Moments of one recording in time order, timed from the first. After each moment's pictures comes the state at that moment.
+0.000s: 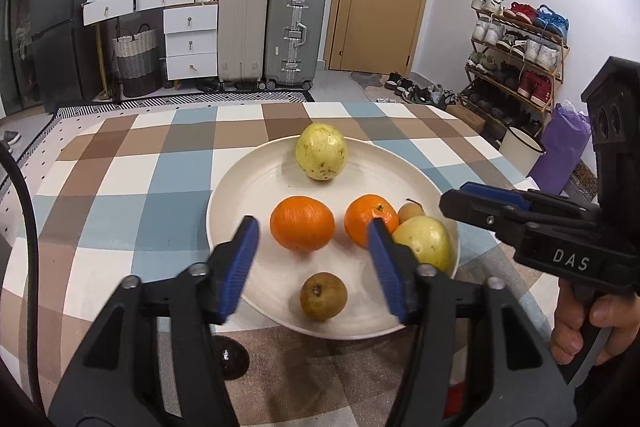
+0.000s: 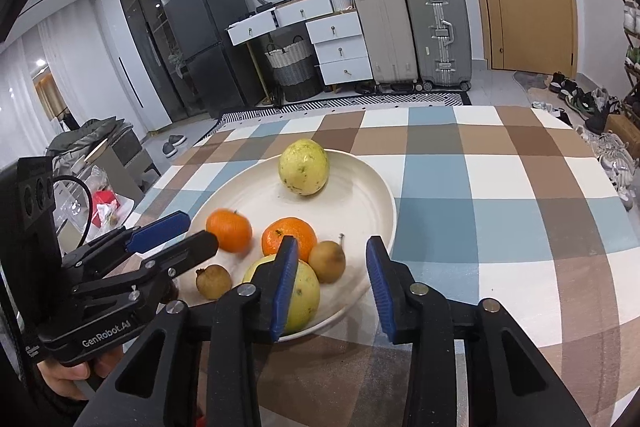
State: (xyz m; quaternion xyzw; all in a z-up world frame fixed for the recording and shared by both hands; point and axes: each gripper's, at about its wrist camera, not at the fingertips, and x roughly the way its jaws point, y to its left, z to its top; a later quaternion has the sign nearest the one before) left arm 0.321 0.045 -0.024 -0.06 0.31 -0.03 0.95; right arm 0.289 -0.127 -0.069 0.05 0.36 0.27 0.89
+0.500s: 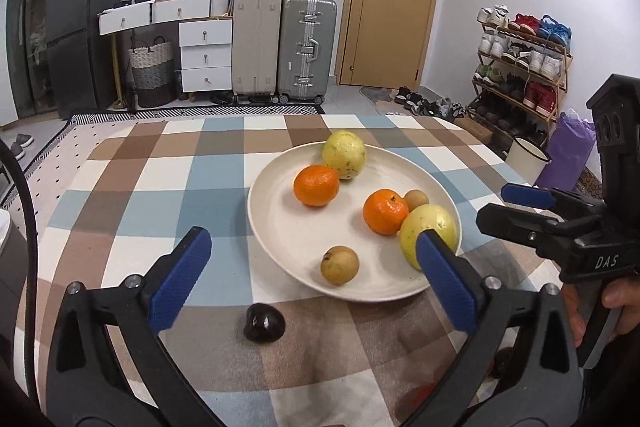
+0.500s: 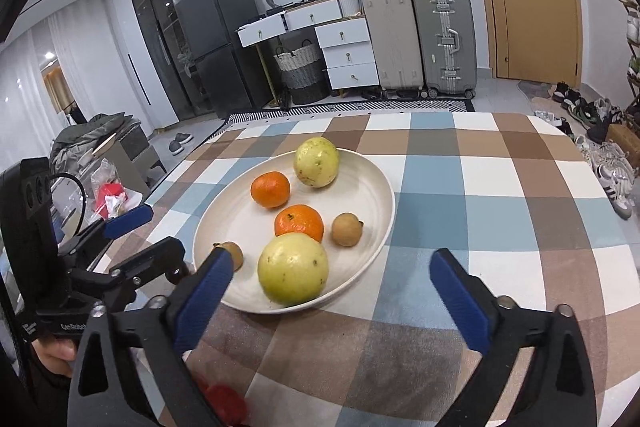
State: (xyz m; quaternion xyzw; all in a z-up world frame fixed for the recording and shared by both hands) left arm 0.274 0.063 -0.013 -0.06 0.29 0.00 0.96; right arm 0.263 -0.138 -0.060 0.03 0.34 0.29 0.89
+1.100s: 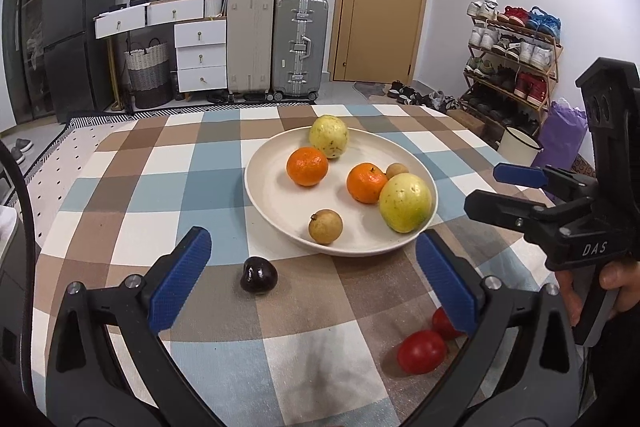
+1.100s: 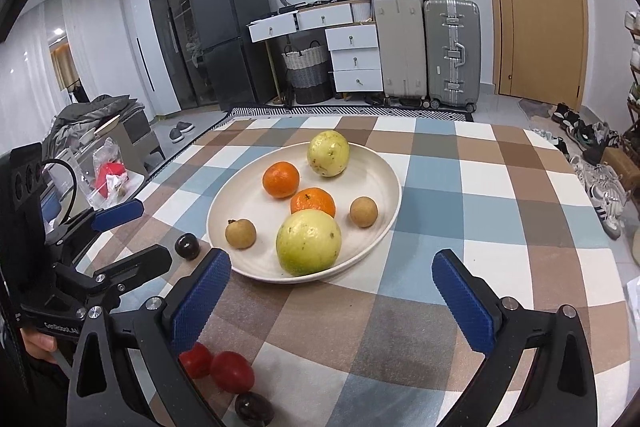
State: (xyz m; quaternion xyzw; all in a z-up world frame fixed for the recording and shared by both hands) left arm 0.235 0.052 -0.008 -0.05 0.29 -0.02 0.96; right arm 0.227 -0.137 -0.054 0.00 0.33 0.29 0.90
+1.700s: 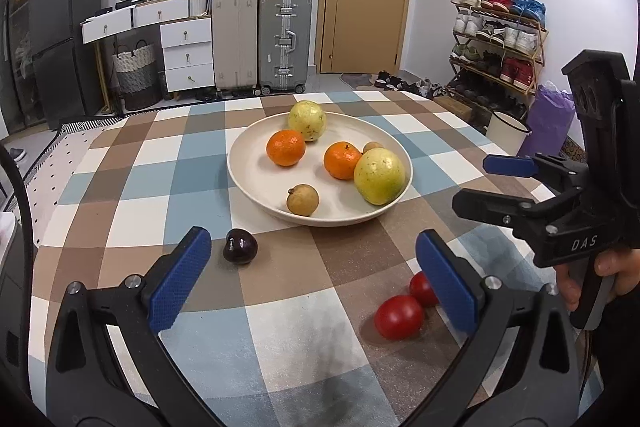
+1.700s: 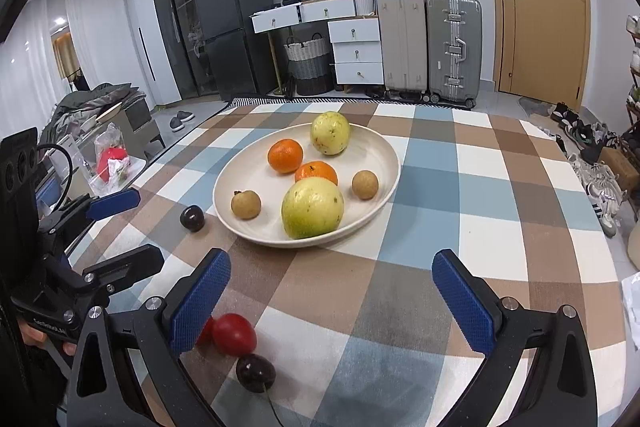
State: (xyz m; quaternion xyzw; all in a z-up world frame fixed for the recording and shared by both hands) left arm 0.211 0.035 -0.011 -0.03 0.30 -0.04 0.95; right arm 0.206 -0.145 -0.062 -0.02 0.34 0.29 0.89
